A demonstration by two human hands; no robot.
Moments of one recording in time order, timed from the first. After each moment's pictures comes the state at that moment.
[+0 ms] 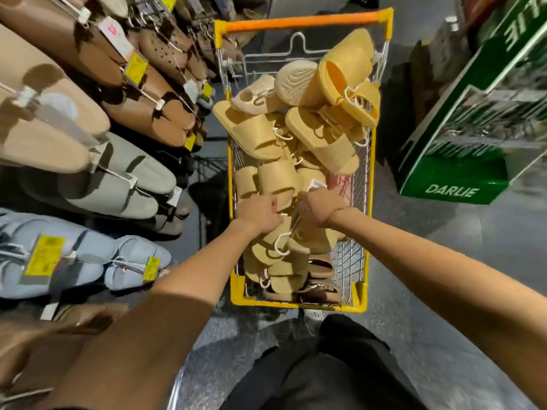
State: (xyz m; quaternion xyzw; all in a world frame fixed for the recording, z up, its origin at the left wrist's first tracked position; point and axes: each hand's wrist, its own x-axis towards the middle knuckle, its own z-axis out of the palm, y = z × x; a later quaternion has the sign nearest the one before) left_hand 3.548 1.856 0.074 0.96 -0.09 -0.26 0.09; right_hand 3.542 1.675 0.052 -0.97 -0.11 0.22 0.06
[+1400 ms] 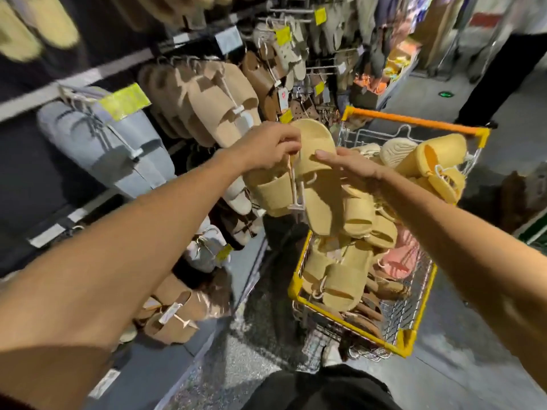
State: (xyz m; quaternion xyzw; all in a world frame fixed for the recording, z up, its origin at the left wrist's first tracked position) left_hand 3.450 2.027 0.343 0.97 -0.15 0.04 0.19; right_hand 3.526 1.806 0.270 -0.74 -0.18 0.30 0.58
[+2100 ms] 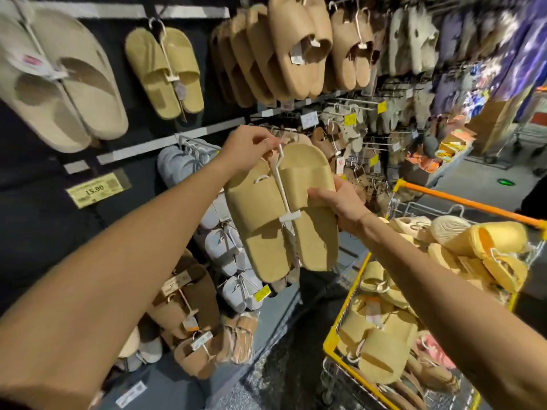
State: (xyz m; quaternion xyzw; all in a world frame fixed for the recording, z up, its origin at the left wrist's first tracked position) left_hand 3.352 2.149 0.453 0.91 0.08 0.24 0.31; right_hand 3.440 1.935 0.346 -0.64 -0.27 0.20 0.70
